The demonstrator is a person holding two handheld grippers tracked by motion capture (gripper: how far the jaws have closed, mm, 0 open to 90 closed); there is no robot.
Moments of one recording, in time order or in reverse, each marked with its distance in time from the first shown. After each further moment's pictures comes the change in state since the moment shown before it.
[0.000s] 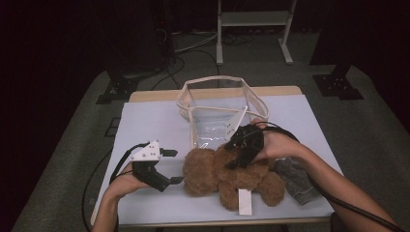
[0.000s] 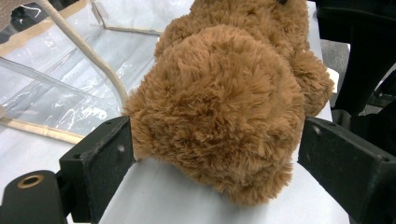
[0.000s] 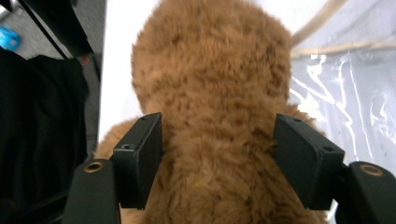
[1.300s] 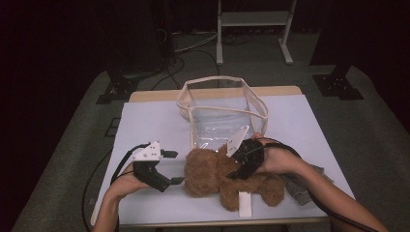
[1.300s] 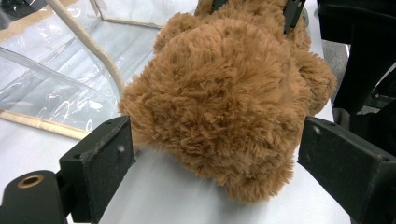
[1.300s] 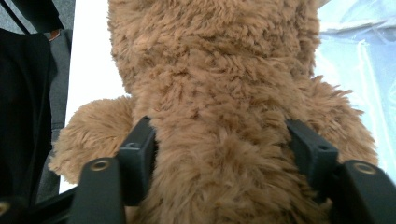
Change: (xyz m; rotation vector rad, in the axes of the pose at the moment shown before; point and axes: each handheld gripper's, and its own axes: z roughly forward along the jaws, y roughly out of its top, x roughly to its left) left arm 0.002 -0.005 0.004 0.009 -0.009 -0.024; right arm 0.014 -0.028 0.034 -0.002 -0.077 -0.038
